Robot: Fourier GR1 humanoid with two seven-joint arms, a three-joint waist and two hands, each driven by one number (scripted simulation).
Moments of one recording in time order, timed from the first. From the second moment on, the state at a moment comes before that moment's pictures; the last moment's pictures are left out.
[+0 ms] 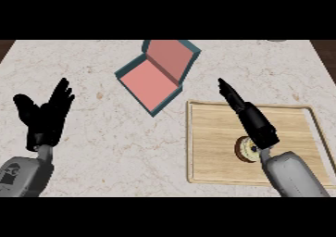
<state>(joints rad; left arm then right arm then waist) -0.22 0.39 -0.13 -1.36 0.30 0.30 0.18 -0.31 -0.30 0.33 -1.37 -0.12 0.01 -0.11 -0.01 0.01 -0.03</state>
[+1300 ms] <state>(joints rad) -0.03 0.44 -0.20 -1.49 0.09 0.29 0.06 -0.33 -0.69 0.16 -1.45 0.03 0.24 -0.21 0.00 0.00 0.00</state>
